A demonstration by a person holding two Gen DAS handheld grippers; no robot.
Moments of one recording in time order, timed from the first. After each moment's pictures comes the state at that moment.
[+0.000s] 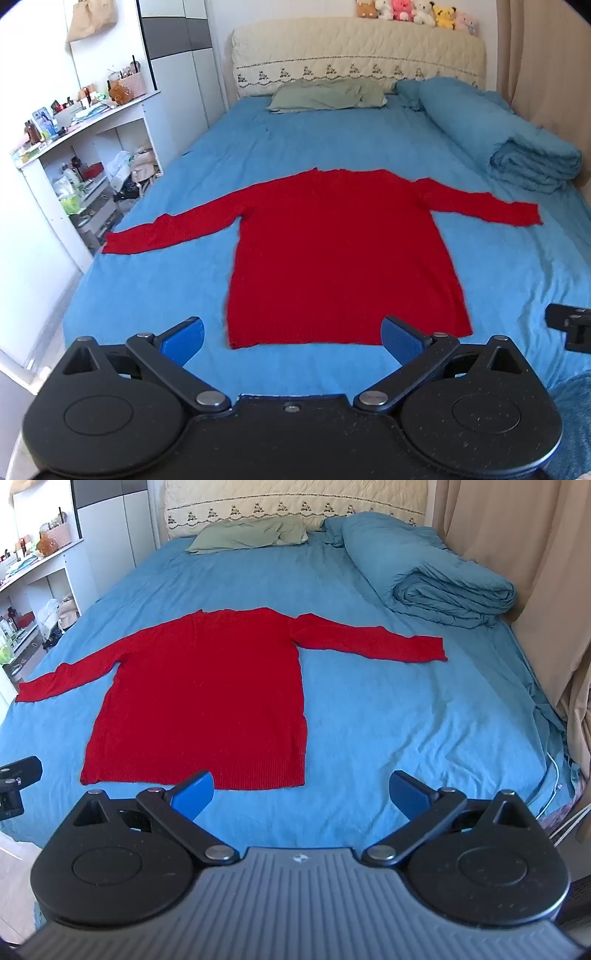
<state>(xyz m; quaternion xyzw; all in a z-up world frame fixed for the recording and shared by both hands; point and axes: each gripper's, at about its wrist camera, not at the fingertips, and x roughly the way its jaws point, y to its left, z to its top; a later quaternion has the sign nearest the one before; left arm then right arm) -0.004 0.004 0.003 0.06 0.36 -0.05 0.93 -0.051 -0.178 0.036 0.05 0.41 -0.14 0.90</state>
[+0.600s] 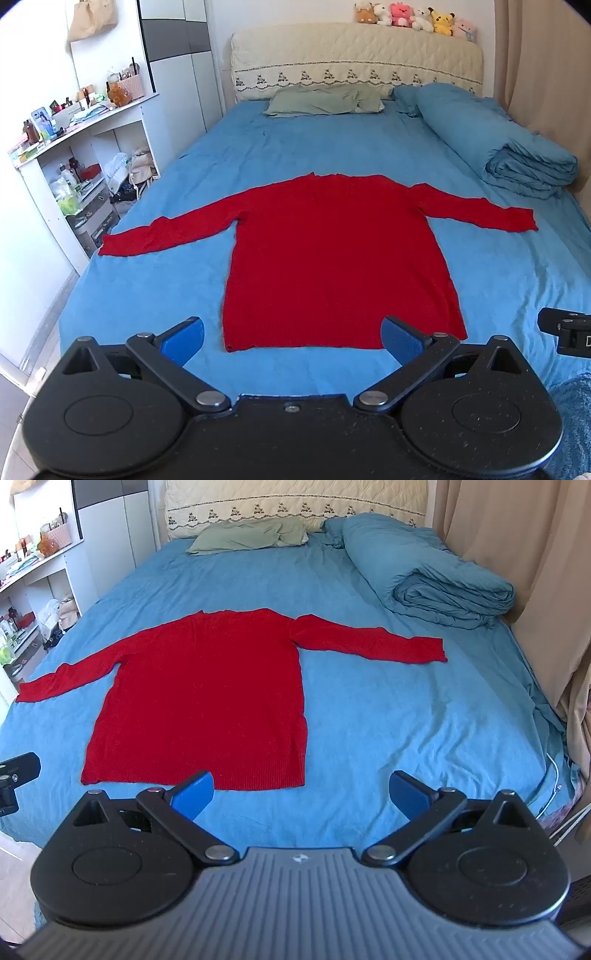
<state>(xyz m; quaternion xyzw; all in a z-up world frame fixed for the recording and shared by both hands) -0.003 0.005 0.000 0.07 0.37 -0.05 0.93 -0.052 -0.178 0.037 0.05 0.41 -0.14 0.90</state>
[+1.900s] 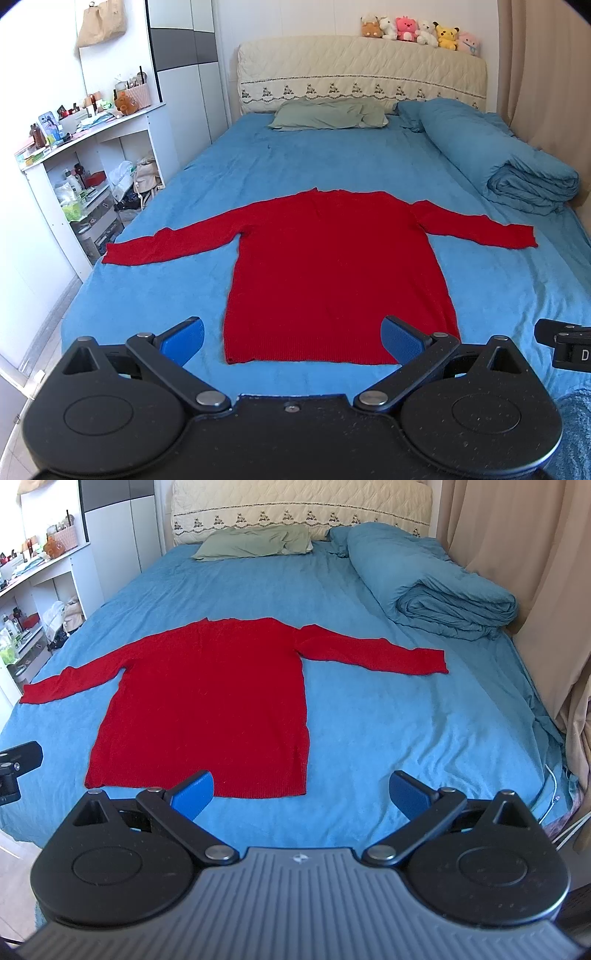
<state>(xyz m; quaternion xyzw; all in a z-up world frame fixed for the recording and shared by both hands) -0.008 0.006 0.014 0.06 0.35 -0.04 0.93 -0.057 -0.176 0.048 0.04 0.40 -0.13 0.91</state>
